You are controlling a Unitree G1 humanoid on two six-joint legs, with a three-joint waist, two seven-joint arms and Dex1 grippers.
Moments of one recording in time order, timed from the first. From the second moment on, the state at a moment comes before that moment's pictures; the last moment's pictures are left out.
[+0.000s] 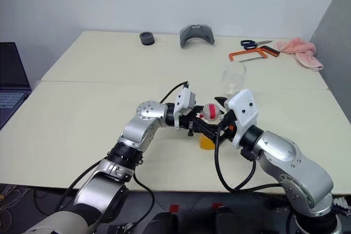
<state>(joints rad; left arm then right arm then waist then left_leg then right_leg) -0.78 0.20 -0.24 0.41 -0.24 0.05 -1.25 -0.29 -0.50 0.04 -0.79 0.64 0.86 0.23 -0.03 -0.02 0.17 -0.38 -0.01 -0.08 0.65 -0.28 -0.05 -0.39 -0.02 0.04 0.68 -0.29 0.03</state>
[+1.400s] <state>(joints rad) -0.76 0.21 -0.18 0.40 -0.27 0.04 -1.21 -0.32 -0.61 -0.10 -0.70 0.64 0.70 0.60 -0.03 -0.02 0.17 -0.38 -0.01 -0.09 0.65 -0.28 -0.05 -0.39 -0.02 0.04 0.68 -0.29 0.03</state>
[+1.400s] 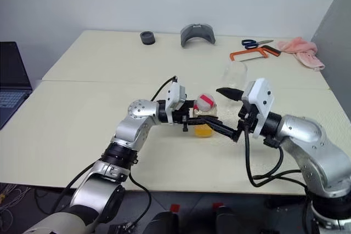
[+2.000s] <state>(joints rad) -0.77 0.19 -0.16 0.41 -0.29 0.06 -1.21 -0.30 -0.36 0.05 -0.78 0.50 0.82 0.15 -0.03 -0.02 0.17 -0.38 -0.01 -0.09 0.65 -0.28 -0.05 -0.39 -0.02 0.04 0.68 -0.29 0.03</state>
